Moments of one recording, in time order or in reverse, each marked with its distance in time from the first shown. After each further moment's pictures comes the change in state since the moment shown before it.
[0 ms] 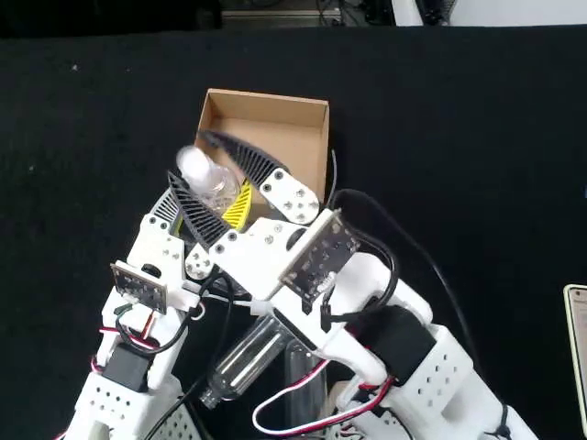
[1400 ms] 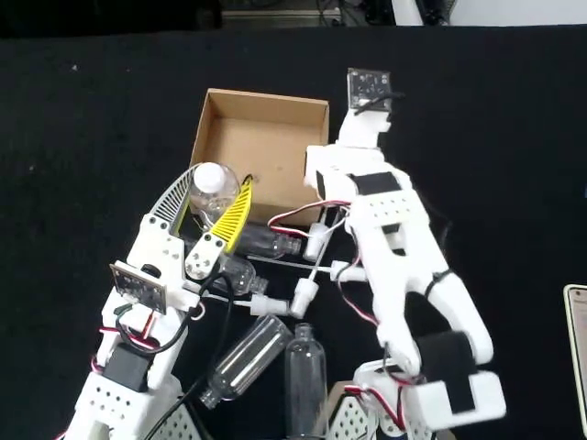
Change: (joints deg) left arm -0.1 0.0 0.0 0.0 0.0; right arm 36.5 52.4 -6.7 7.5 -26.9
